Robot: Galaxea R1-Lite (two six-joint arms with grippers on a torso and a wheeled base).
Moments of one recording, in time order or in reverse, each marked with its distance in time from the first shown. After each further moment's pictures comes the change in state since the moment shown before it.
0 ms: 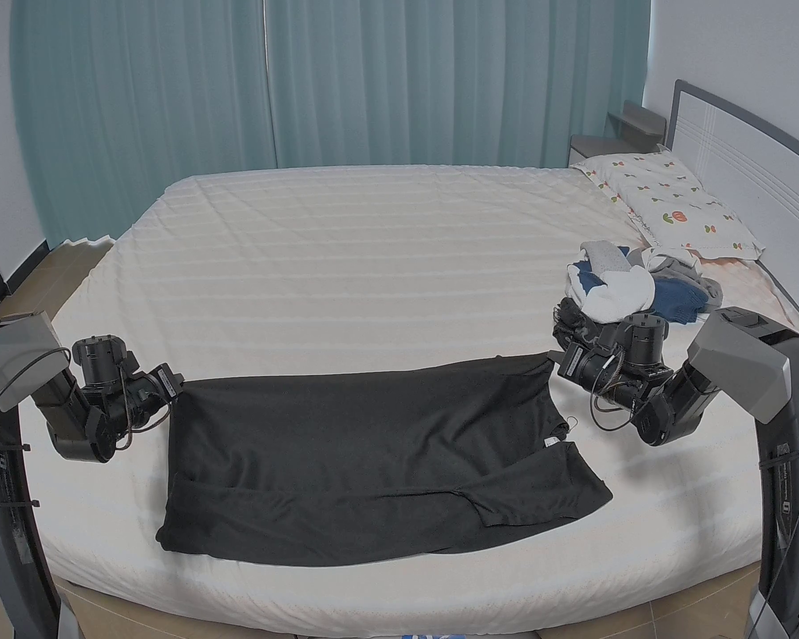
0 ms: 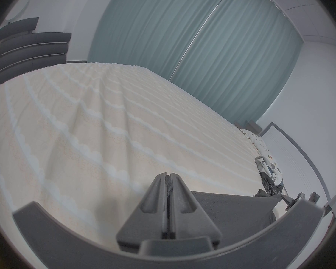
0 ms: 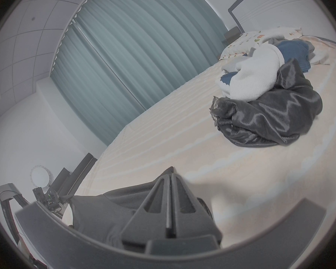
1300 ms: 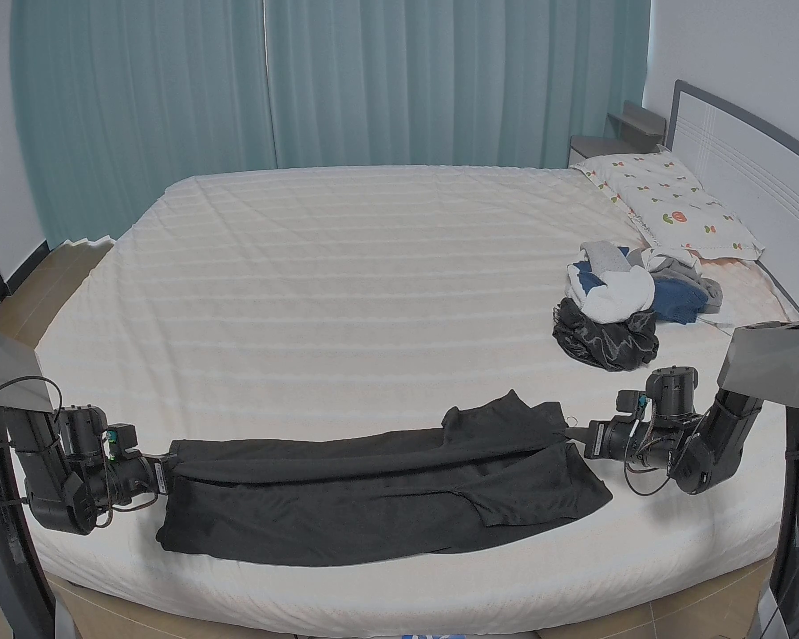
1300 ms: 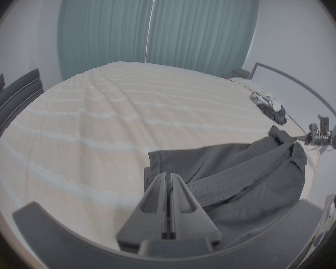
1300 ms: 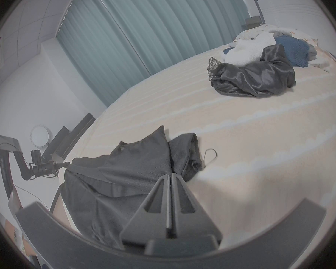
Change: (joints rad) left arm 0.046 -0.052 0.509 -0.256 -0.071 0.514; right arm -0.026 -0.142 0.484 -0.068 0.127 -0.290
